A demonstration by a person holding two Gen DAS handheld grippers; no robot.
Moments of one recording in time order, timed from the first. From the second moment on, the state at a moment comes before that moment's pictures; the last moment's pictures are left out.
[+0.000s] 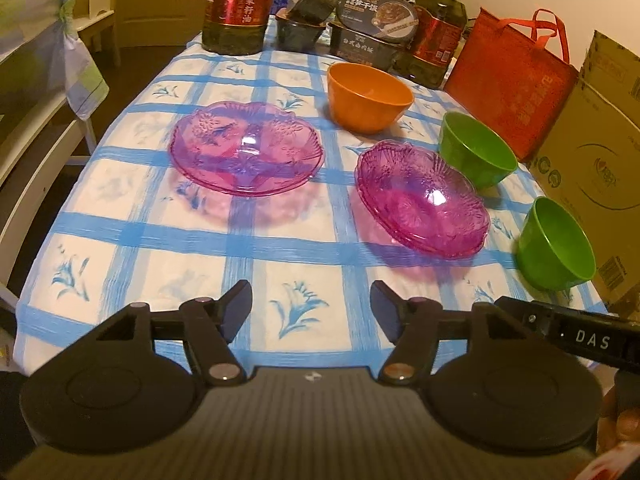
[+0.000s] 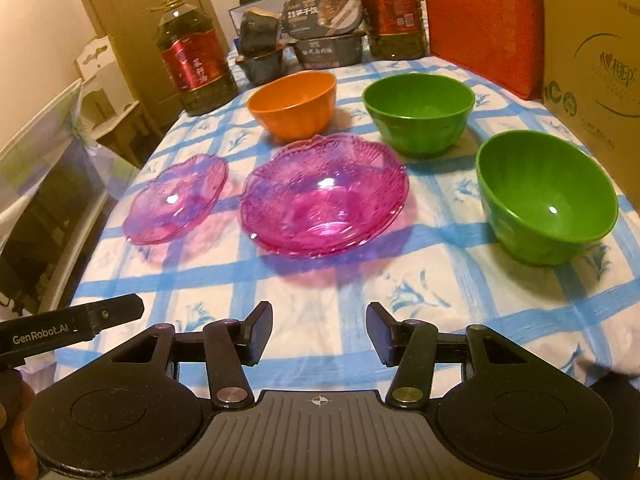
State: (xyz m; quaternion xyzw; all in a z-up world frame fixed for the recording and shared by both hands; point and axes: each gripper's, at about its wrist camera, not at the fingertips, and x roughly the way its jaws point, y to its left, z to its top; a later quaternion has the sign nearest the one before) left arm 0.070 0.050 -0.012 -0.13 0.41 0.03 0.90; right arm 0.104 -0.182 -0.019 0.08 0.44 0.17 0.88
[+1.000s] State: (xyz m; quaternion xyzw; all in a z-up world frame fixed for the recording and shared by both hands) left arm 0.052 0.065 -0.004 -0.14 0.40 0.04 0.90; right arm 0.095 -0.159 -0.010 0.06 0.44 0.19 0.88
